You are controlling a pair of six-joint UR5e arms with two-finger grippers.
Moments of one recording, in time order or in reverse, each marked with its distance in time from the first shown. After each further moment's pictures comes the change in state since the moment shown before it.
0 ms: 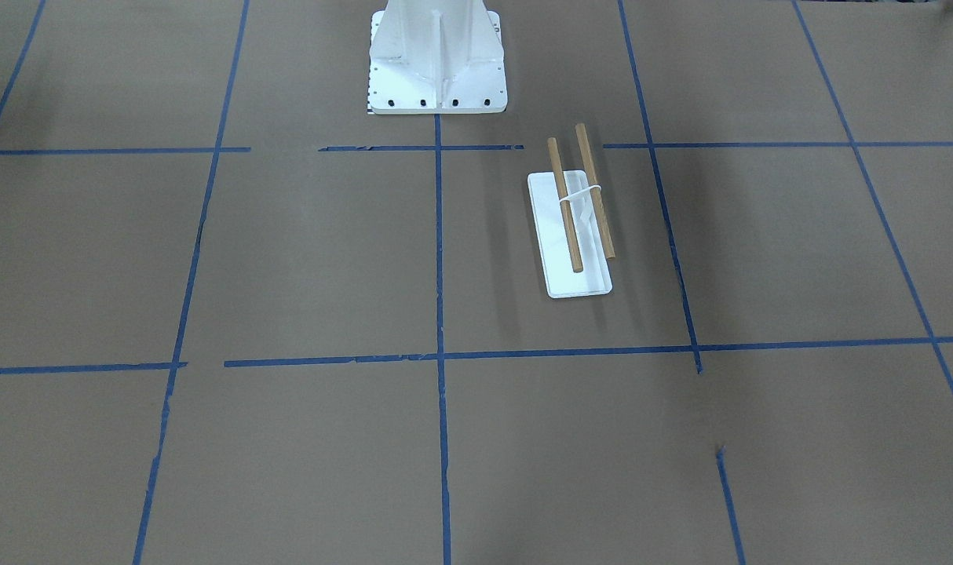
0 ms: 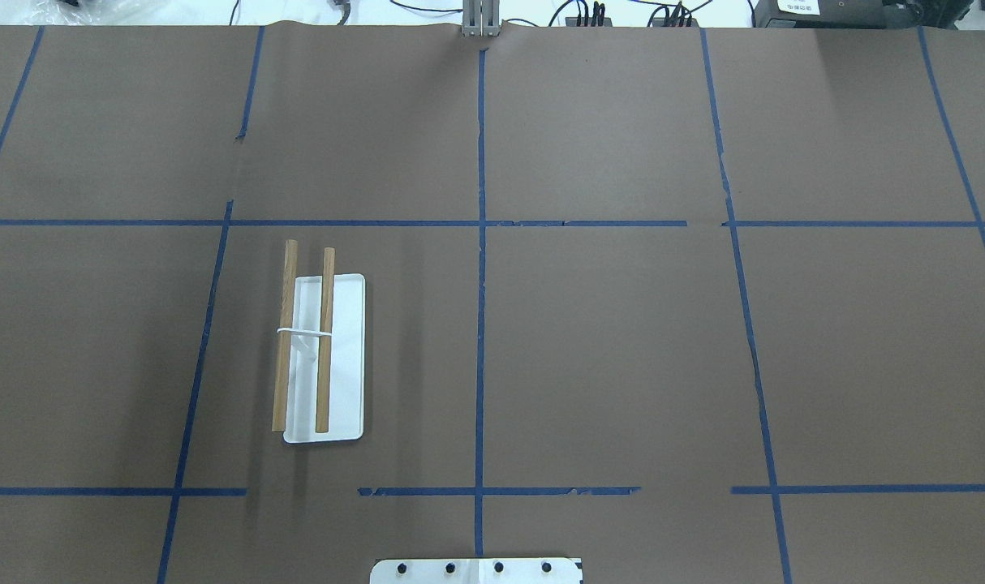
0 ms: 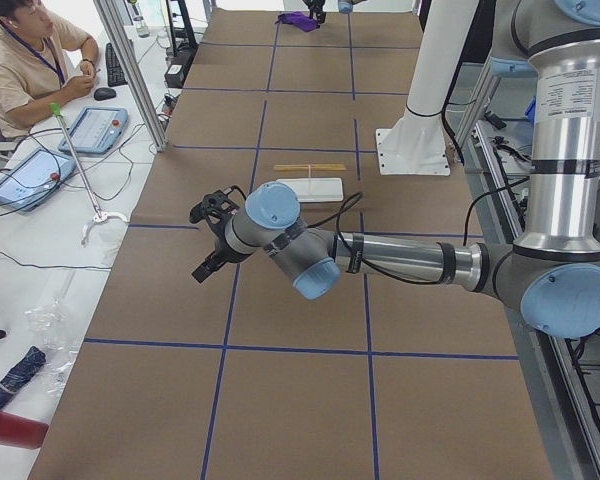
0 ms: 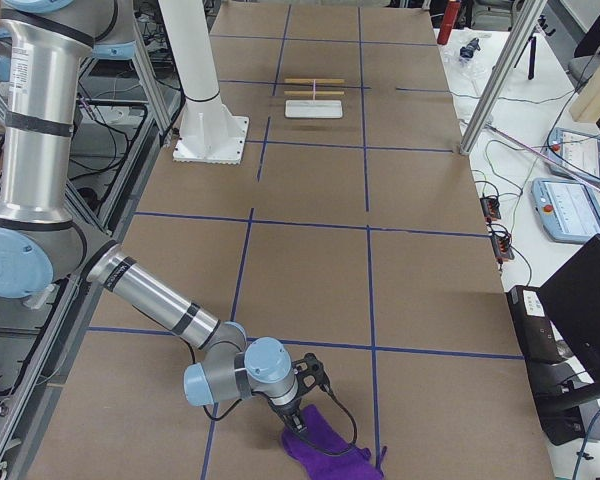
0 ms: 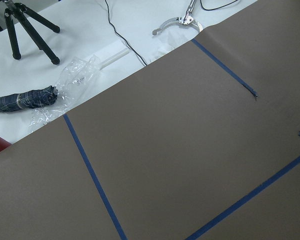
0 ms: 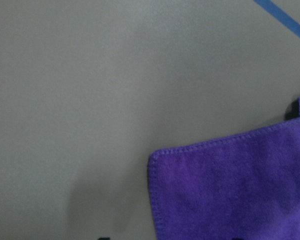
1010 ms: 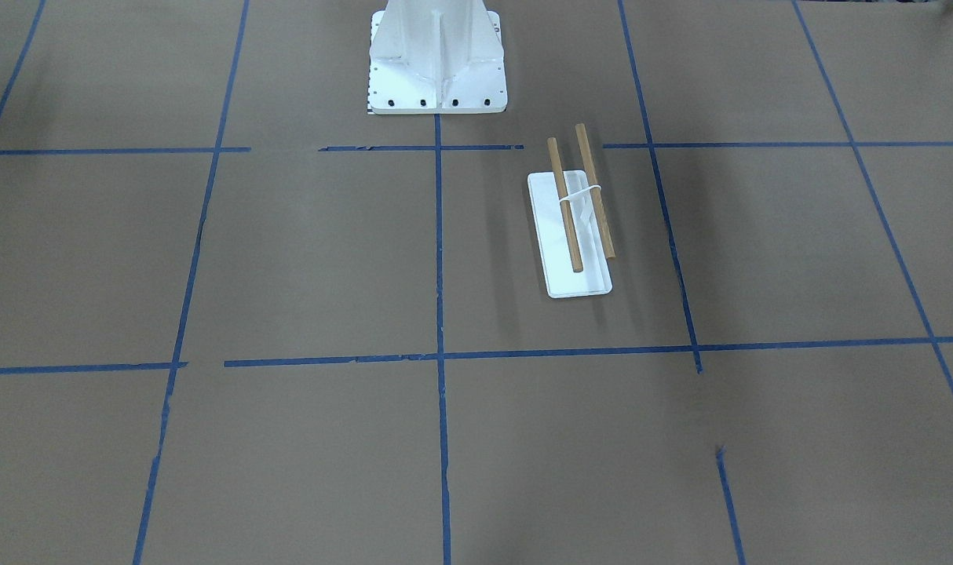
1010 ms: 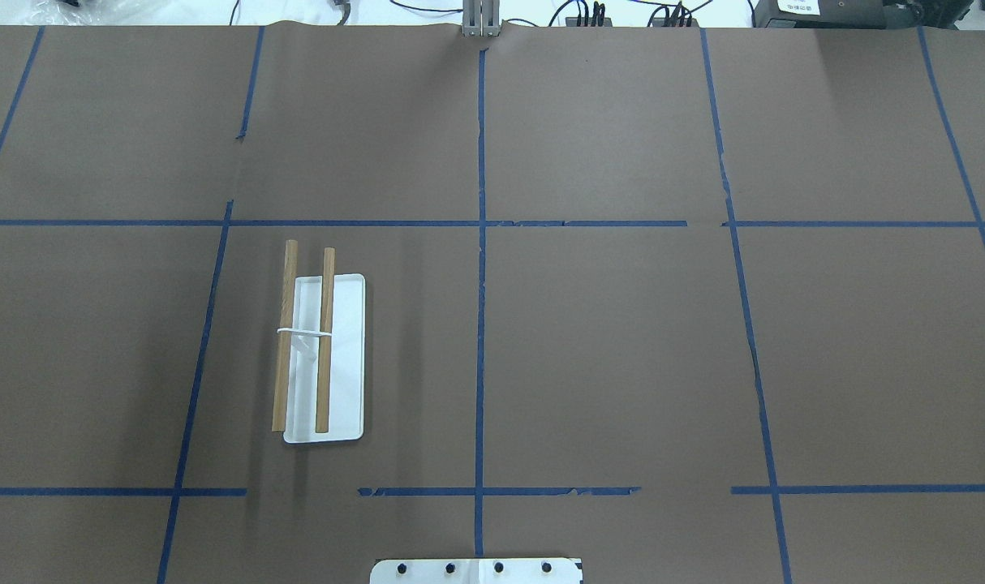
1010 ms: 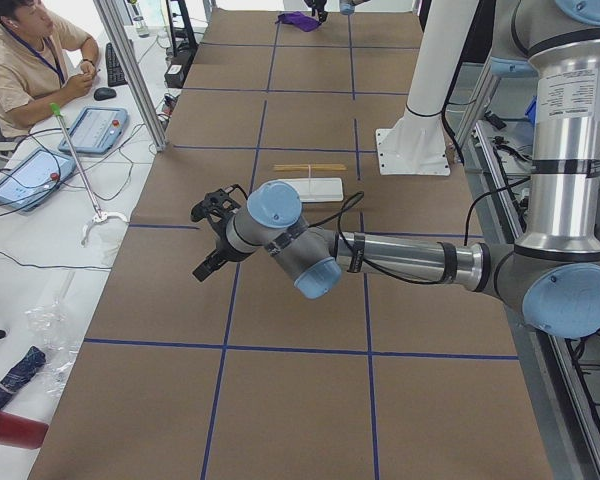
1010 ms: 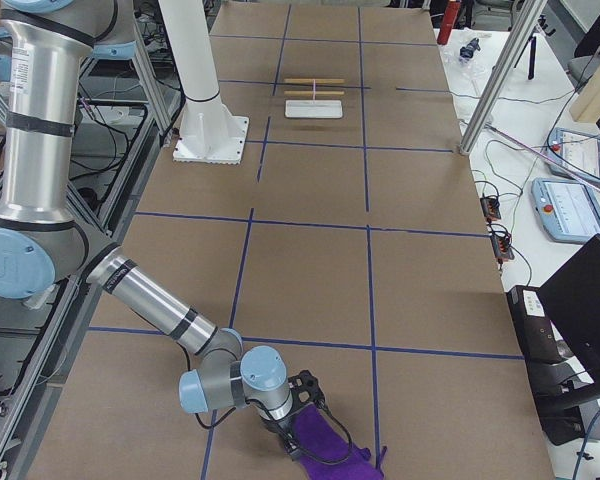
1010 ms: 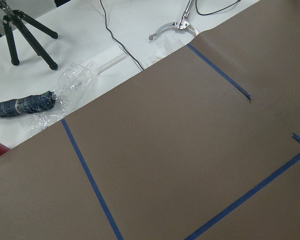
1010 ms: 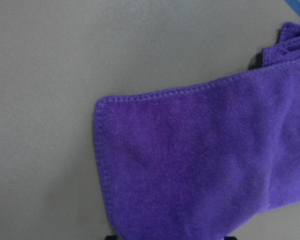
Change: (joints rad) left arm -0.002 0.003 -0.005 -0.002 -0.002 0.001; right arm 0.001 0.007 -0.049 0.000 -0.120 -0.037
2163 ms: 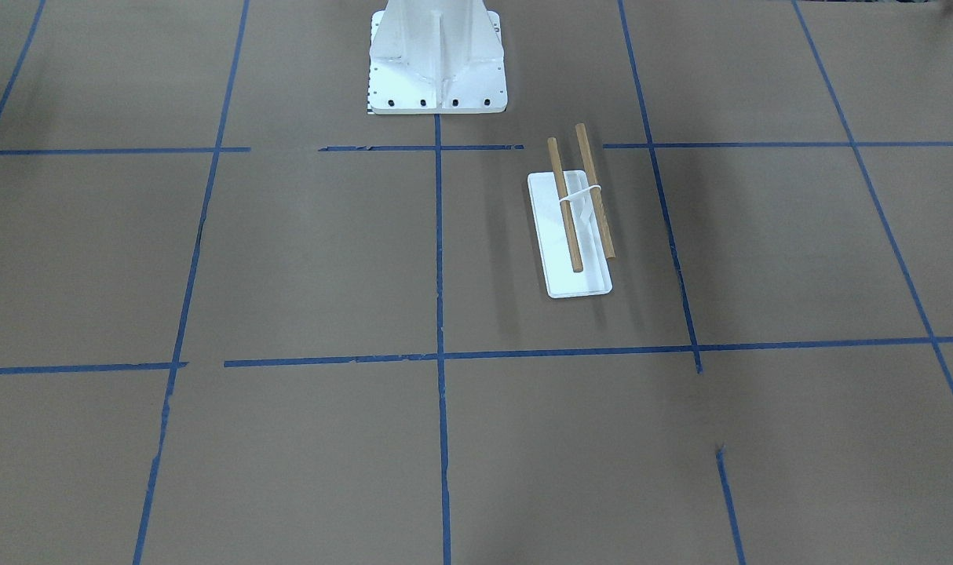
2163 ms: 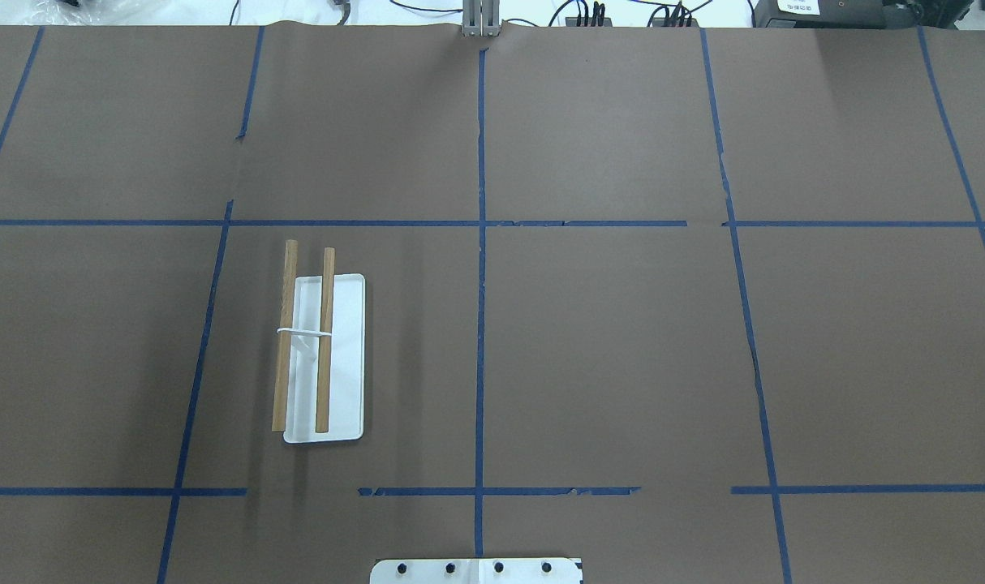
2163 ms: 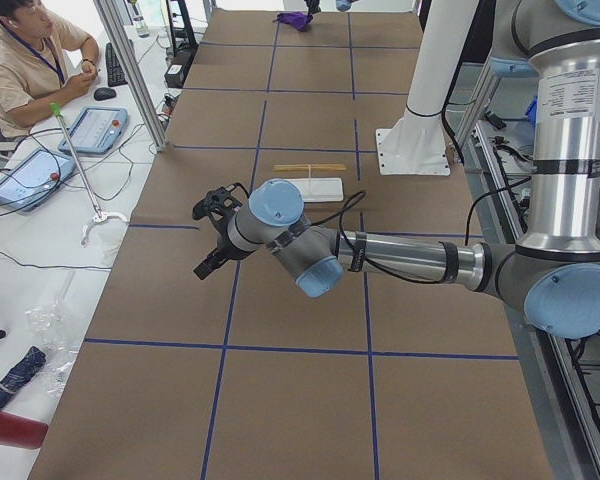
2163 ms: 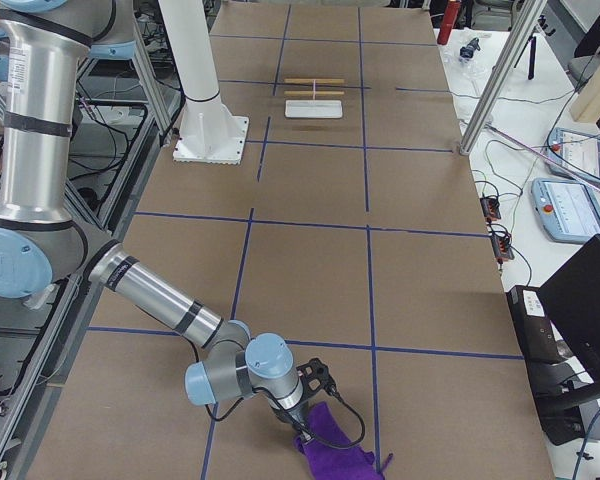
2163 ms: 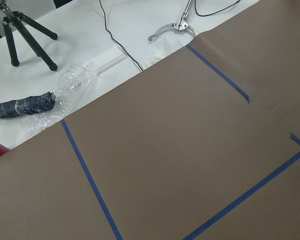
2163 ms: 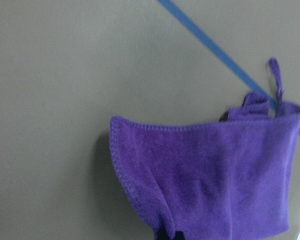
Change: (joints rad) left arm -0.002 0.005 -0.013 -0.002 -0.004 0.001; right arm 0.043 -0.006 0.140 -0.015 0.005 -0.008
